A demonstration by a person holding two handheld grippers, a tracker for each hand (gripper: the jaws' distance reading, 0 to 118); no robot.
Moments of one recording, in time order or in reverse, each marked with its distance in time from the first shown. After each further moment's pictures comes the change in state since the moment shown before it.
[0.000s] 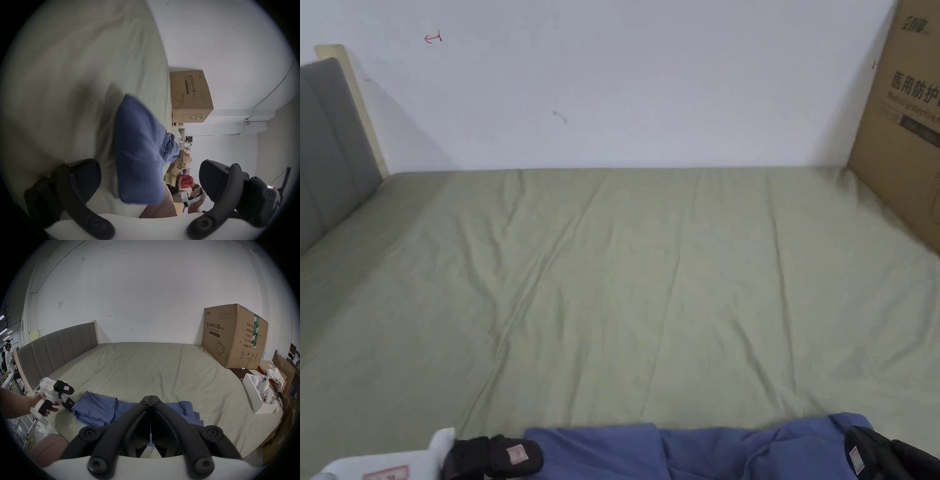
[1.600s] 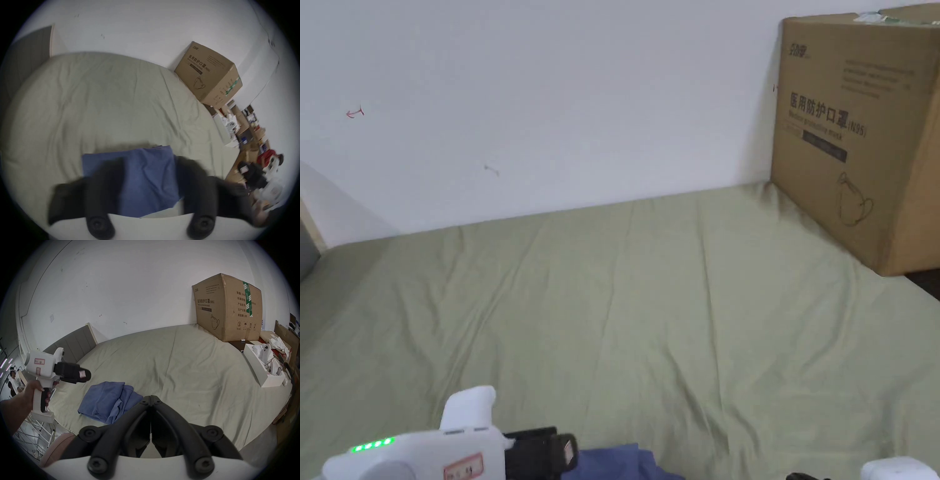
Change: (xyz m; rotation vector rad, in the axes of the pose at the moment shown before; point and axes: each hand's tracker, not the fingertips) left arm 0.219 -0.075 -0.089 0.244 0.681 -0.744; right arm 0.064 -0.024 0.014 -0.109 0.047 -0.202
